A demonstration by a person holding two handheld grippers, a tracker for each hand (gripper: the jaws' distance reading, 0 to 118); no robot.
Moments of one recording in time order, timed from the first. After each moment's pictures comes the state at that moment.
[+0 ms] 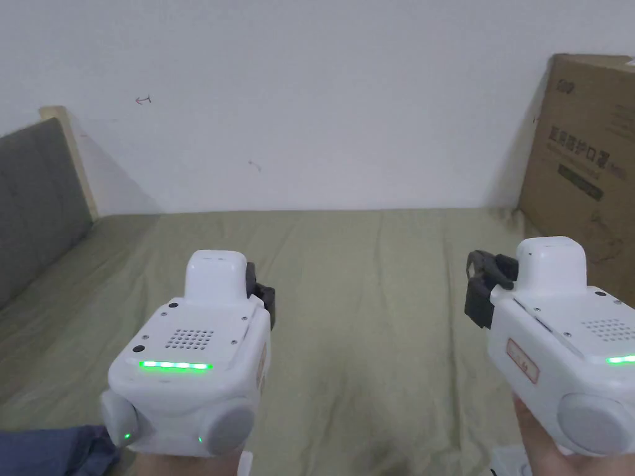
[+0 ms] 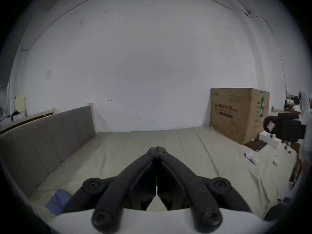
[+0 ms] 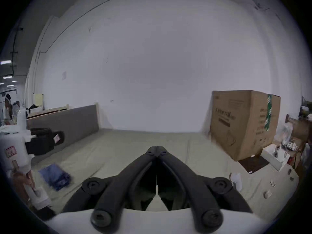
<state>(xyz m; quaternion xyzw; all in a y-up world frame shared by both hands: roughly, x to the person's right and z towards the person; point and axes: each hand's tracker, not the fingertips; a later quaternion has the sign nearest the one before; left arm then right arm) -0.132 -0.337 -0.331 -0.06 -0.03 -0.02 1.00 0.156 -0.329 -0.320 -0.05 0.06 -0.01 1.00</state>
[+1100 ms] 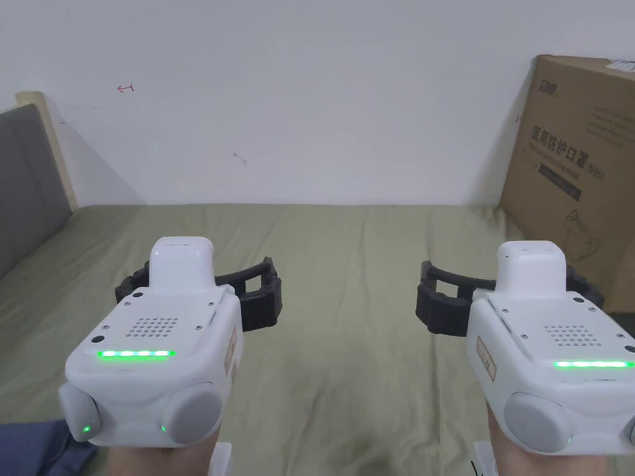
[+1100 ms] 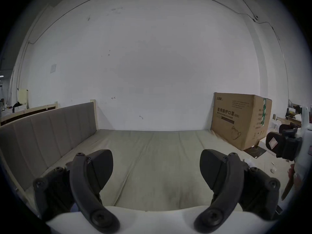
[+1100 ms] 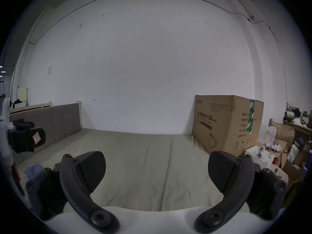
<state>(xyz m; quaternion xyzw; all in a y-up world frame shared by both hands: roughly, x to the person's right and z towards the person) -0.144 -0.328 -0.330 -0.06 -0.02 0.01 1.00 0.145 -0.329 -0.317 -0.05 -0.02 0.02 1.00</state>
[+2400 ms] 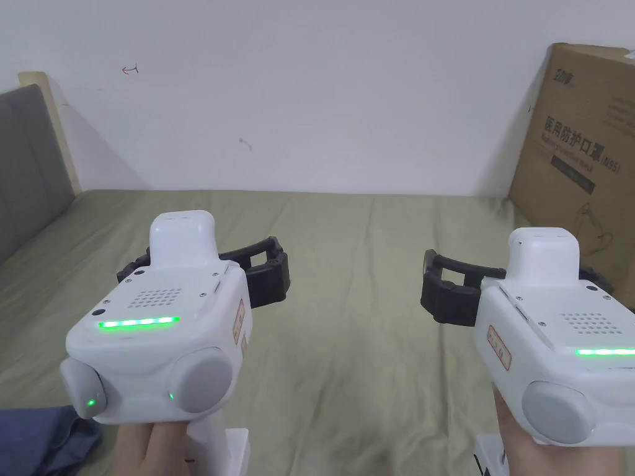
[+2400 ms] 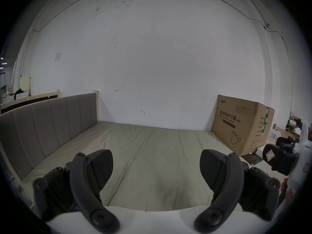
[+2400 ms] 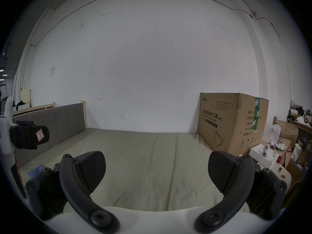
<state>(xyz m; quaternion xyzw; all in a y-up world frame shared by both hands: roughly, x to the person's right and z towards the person) -0.148 -0.316 -0.336 -0.08 -0.01 0.05 1.00 0.138 -0.327 -0.324 -0.06 0.00 0.01 1.00</state>
